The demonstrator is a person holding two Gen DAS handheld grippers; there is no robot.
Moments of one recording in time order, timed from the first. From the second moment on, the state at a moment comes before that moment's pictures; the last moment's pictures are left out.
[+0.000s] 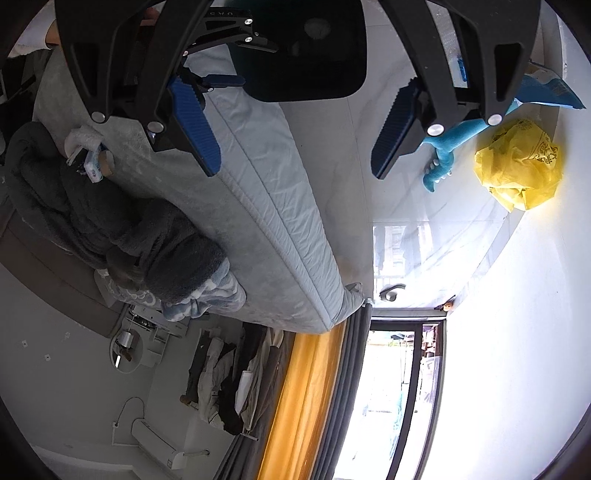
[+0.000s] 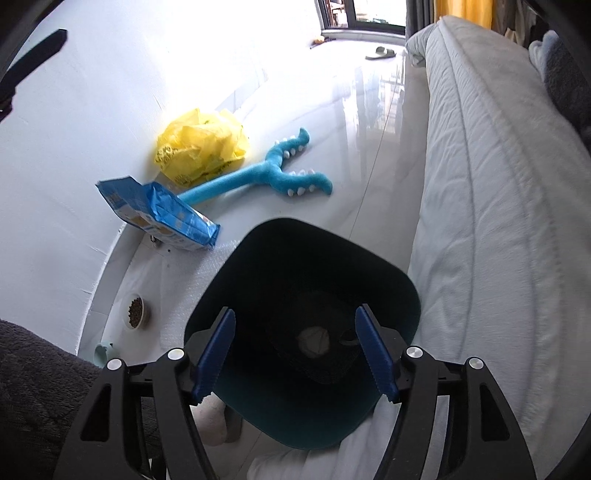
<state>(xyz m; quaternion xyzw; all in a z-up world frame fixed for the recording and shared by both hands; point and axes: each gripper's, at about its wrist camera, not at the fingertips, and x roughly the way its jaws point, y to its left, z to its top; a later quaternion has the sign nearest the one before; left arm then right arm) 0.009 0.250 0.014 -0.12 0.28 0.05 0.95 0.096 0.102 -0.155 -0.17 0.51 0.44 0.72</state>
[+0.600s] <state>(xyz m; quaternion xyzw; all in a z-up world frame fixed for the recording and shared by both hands) 0.026 0.180 0.046 -0.11 0.24 0.02 0.96 0.114 0.013 -0.080 -0.13 0.42 0.42 0.79</state>
